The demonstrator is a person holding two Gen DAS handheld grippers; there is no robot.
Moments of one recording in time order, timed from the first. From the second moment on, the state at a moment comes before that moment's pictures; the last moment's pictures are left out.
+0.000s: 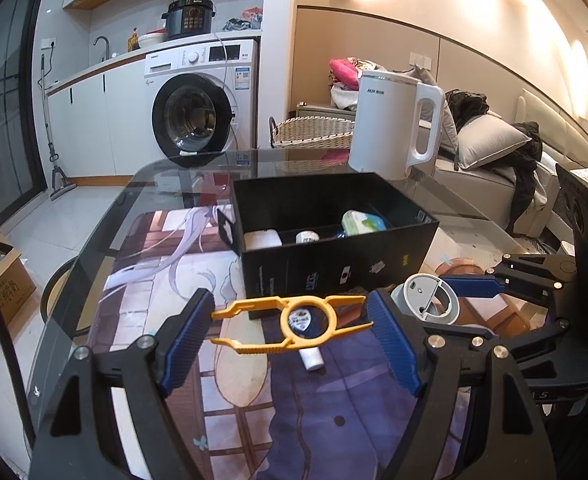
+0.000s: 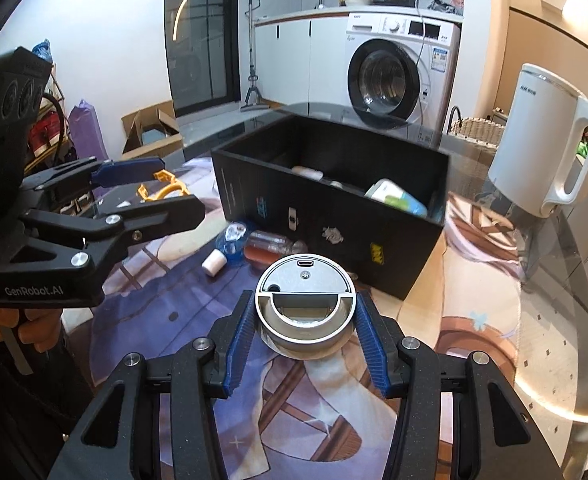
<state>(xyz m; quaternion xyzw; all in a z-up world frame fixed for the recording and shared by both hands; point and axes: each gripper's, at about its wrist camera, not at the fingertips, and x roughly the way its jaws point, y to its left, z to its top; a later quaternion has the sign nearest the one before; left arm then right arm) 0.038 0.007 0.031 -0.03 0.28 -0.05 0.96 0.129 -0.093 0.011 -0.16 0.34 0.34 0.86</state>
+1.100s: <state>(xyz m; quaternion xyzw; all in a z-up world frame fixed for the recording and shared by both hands) 0.057 -0.002 0.081 -0.01 0.20 -0.05 0.98 0.158 -0.124 0.074 -0.09 0.25 0.30 0.92</state>
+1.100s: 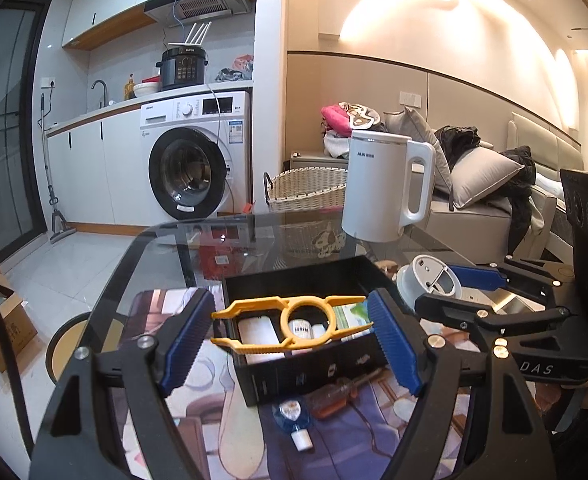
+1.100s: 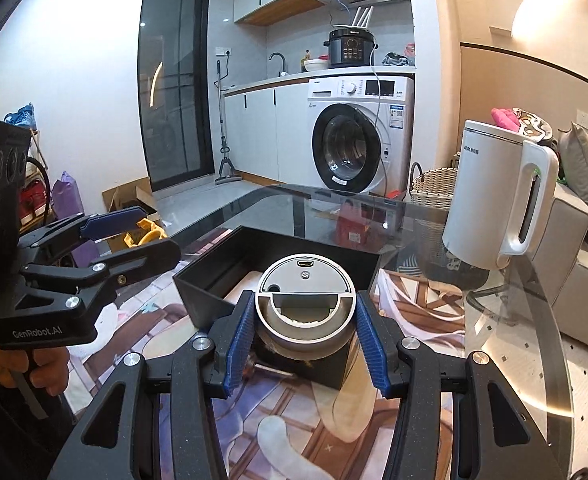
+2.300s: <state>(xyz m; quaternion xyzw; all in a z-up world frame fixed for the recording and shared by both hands) 0.124 0.021 0.066 -0.01 0.19 -0.04 0.98 0.221 -0.090 0.064 -0.08 0.26 0.28 0.92</state>
